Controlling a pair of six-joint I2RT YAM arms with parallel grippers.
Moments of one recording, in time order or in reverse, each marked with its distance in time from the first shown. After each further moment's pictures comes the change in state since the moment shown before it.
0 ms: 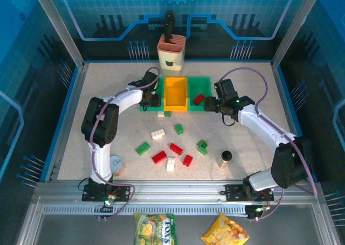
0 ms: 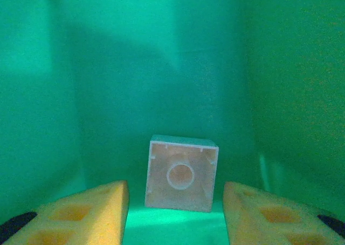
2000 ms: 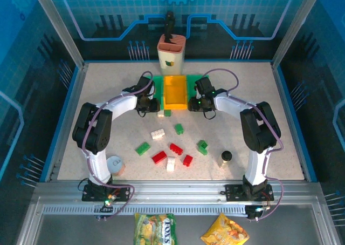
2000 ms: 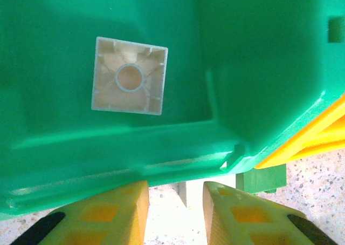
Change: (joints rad) left arm 0.011 -0.135 -0.184 0.084 0.199 -0.105; right arm 0.041 0.482 0.216 0.131 -0.205 0.023
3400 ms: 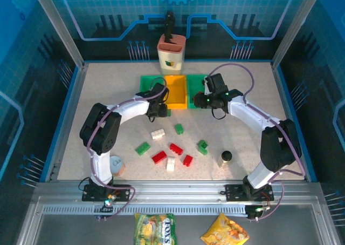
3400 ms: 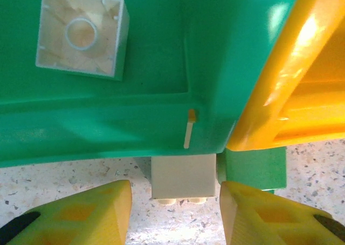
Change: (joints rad) left arm -0.156 0.039 0.011 -0.025 -0.236 -0.105; right arm -0.015 -0.291 -0.093 -0.055 0.010 -0.023
